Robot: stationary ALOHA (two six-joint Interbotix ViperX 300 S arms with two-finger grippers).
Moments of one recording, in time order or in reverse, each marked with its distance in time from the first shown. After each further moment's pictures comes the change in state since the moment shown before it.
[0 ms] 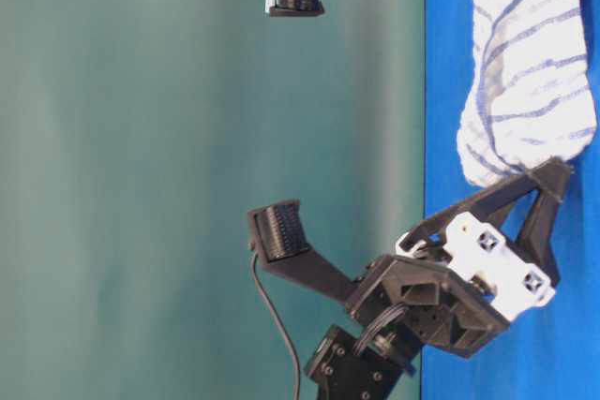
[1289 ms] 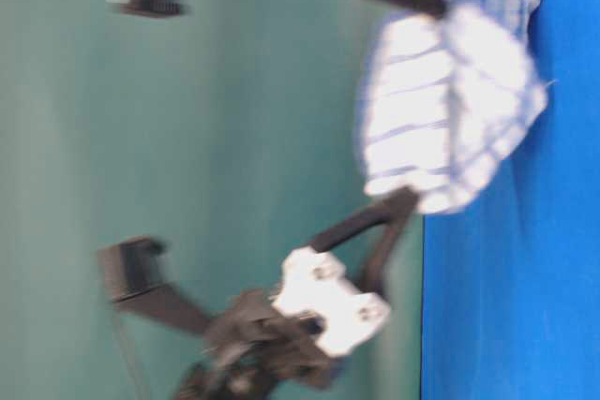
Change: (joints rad) left arm 0.012 -0.302 0.026 -0.009 0.222 -0.035; right arm 0.000 -0.244 -0.109 0.011 0.176 0.015
